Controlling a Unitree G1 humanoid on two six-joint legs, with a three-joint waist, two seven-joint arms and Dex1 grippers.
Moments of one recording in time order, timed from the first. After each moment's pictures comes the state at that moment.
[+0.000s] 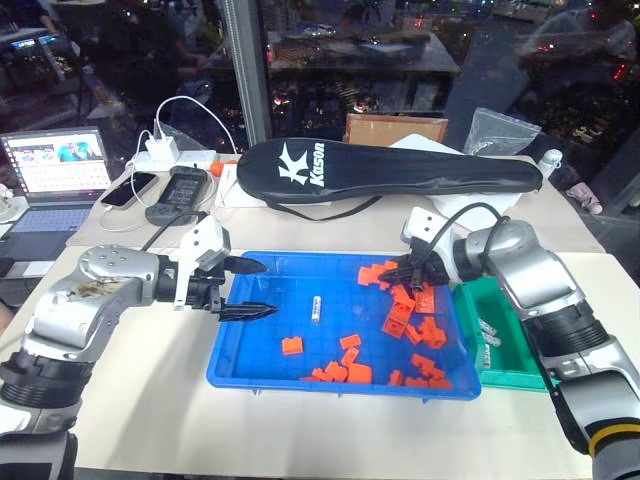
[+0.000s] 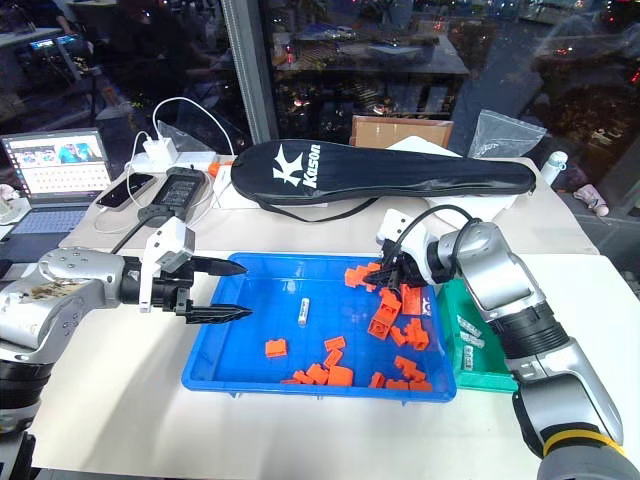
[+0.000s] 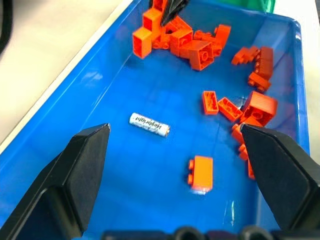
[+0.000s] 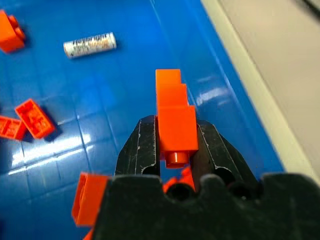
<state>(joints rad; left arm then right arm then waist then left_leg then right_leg) -0.50 0.88 -0.04 -0.22 -0.53 0.70 -1.17 -0.78 -0.72 0.30 0.08 0.10 0.66 1.14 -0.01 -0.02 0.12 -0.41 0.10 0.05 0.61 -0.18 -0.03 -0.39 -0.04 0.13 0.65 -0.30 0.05</state>
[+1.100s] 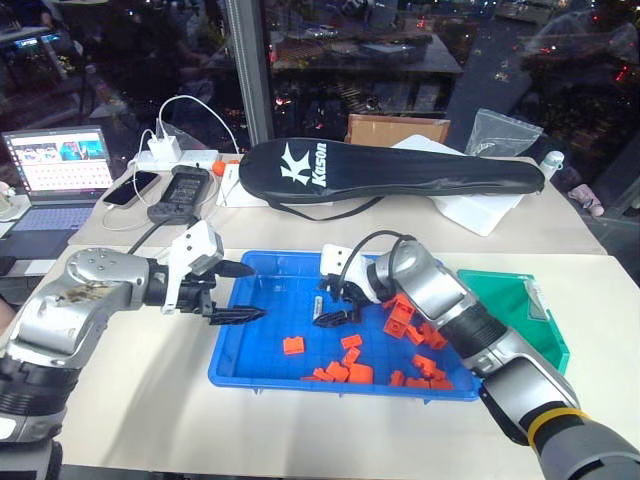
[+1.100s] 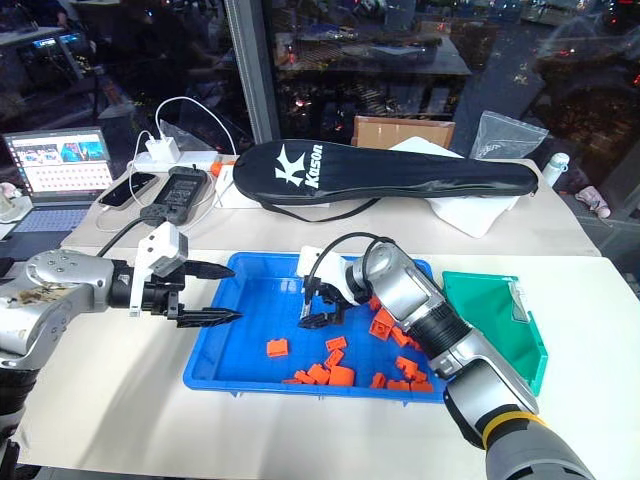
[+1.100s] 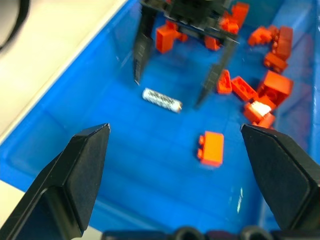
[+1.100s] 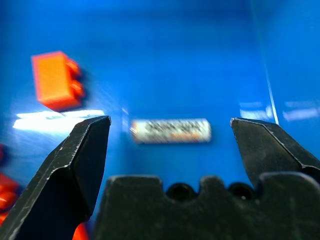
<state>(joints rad) -0.42 0.96 -0.01 -0.27 -0.52 0.71 -1.16 -0.88 -0.39 0.54 0.28 -0.02 0.57 1.09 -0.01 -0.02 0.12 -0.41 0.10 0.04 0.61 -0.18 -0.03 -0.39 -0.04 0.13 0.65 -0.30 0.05</state>
